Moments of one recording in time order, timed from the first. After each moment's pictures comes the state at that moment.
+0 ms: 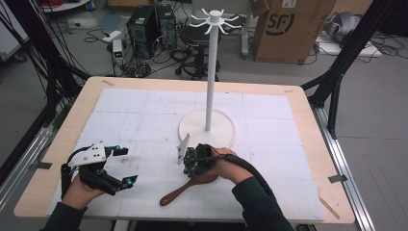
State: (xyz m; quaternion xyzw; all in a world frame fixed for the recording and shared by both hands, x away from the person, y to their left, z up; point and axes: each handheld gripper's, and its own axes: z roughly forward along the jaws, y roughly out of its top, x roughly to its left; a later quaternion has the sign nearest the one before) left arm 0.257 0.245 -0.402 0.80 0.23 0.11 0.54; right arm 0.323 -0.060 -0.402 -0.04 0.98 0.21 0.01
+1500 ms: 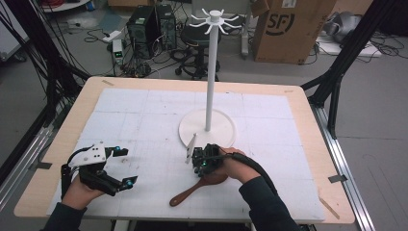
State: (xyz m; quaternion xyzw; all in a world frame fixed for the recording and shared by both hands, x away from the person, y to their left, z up) left arm 0.256 0.246 -0.403 0.80 0.23 0.11 0.54; right arm 0.329 -0.083 -0.410 0.00 0.99 0.15 0.01
